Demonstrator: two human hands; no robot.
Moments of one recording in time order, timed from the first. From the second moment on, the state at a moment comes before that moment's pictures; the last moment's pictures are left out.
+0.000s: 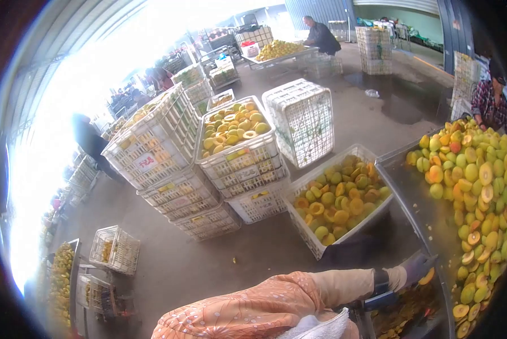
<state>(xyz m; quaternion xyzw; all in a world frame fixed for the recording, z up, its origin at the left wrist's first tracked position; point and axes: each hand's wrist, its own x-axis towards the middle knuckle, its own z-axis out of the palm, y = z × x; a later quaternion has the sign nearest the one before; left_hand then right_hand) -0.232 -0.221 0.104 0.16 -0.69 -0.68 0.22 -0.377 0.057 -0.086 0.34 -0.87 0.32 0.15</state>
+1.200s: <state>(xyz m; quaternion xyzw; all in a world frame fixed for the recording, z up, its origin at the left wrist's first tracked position) -0.167 -0.183 0.181 0.22 -0.37 -0.89 0.15 -0.246 0.001 0.121 0.32 -0.65 0.68 -0.06</state>
